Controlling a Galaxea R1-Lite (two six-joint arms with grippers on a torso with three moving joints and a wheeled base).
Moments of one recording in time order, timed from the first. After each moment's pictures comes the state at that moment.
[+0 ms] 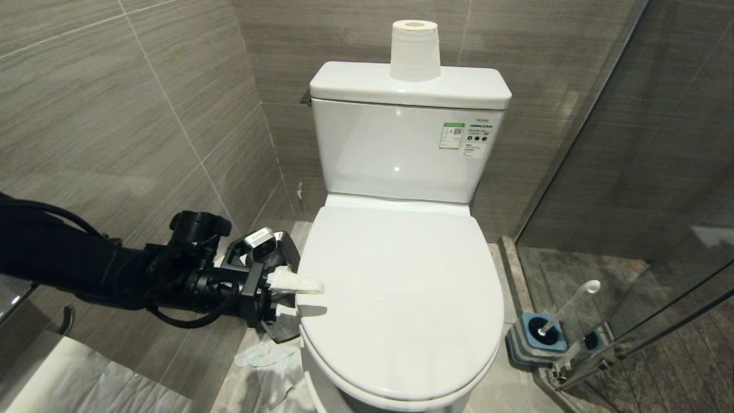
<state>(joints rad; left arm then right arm) -0.20 1.92 -0.98 -0.13 -1.26 -0.39 0.00 0.00 -0.02 0.04 -0.01 0.06</state>
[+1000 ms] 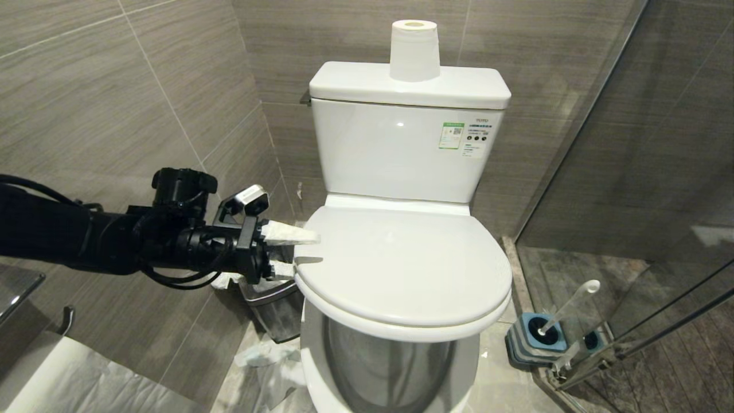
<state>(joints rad) -0.18 1.88 -1.15 -0.13 -1.26 -0.49 0.00 0.00 -0.02 0.04 -0.01 0.06</state>
